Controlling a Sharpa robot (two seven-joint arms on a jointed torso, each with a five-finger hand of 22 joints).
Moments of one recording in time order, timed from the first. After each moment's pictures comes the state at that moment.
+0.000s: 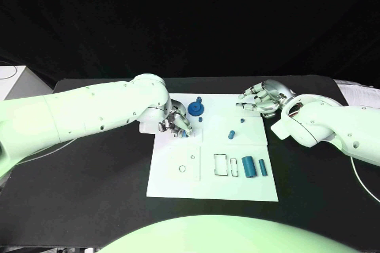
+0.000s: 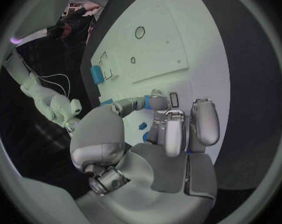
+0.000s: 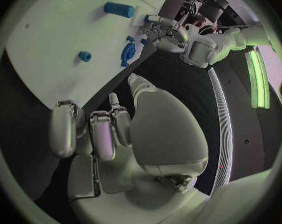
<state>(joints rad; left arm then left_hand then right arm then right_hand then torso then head) 1.37 -0.51 -0.20 1.30 -0.92 0.40 -0.55 0.83 -0.09 0.83 0.09 0.49 0.82 0.04 0.95 0.75 1.26 -0.04 1.15 0.67 1.47 -0.09 1.56 1.31 0.08 1.36 0.02 1.39 1.31 1.27 -0.91 -0.18 1.54 -0.77 -0.45 -0.09 1.39 -0.17 0.20 0.28 0.25 0.82 0.18 0.20 0.34 1.43 0.10 1.41 1.31 1.46 0.02 1.51 1.31 0.05 1.44 0.12 1.29 1.31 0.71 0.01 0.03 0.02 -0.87</state>
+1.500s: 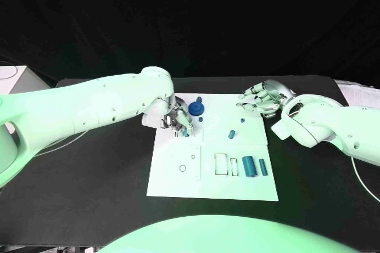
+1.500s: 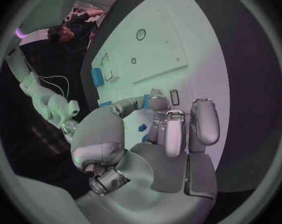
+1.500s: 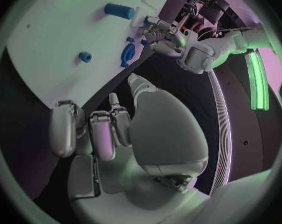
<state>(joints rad) 1.38 -0.43 -0.20 1.17 -0.90 0.54 -0.55 0.81 -0.07 0.79 0.05 0.47 0.83 0.04 0.96 0.73 1.27 -0.04 1.15 0.67 1.47 -0.09 1.56 1.31 0.08 1.36 0.02 1.39 1.31 1.27 -0.91 -0.18 1.54 -0.78 -0.45 -0.09 1.39 -0.17 0.20 0.28 0.25 0.82 0.18 0.20 0.34 1.43 0.10 1.41 1.31 1.46 0.02 1.51 1.31 0.05 1.44 0.12 1.28 1.31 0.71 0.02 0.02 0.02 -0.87</state>
